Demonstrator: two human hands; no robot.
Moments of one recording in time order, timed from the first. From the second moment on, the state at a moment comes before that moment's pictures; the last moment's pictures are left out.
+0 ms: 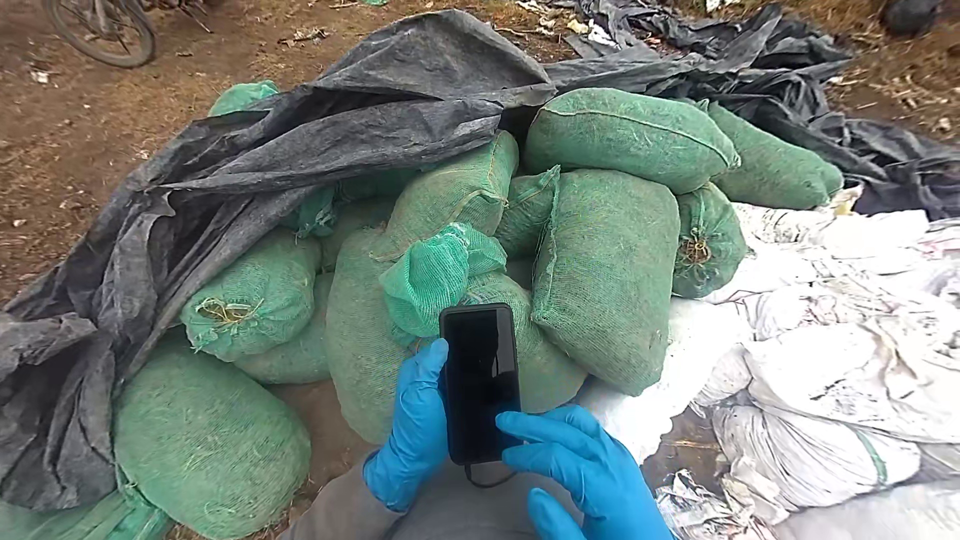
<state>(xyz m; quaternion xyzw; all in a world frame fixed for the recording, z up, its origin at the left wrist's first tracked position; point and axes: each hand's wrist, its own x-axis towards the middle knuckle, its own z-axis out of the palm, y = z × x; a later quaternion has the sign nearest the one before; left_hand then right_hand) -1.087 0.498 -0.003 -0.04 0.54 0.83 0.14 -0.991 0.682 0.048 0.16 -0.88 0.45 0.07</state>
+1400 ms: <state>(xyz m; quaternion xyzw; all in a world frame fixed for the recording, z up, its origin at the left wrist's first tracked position) -1.053 0.537 -0.015 -0.03 0.52 0.82 0.25 -0.918 0.678 0.047 0.02 -0.88 0.47 0.07</state>
